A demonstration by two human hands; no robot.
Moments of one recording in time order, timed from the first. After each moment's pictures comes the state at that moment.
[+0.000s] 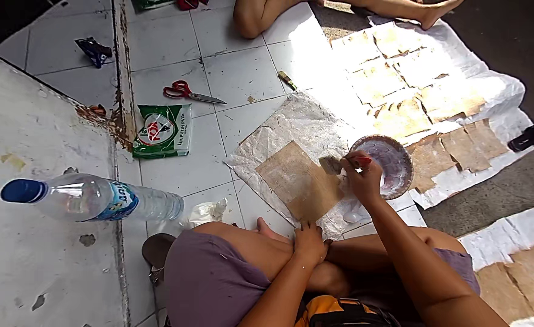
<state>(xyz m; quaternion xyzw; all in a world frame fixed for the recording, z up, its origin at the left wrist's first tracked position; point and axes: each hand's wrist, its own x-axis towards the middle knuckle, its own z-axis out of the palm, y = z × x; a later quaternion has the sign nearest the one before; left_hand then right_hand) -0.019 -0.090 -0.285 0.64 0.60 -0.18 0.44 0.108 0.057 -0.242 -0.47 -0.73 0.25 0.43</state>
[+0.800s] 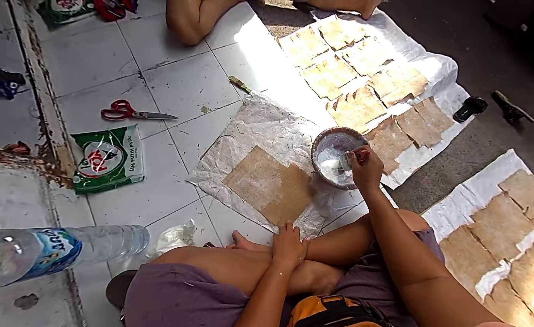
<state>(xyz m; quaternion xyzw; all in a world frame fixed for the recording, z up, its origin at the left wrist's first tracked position) -0.018 -0.088 -0.280 0.65 0.60 -0.21 0.42 0.206 0.065 -0.260 -0.67 -0.65 0.09 0.36</state>
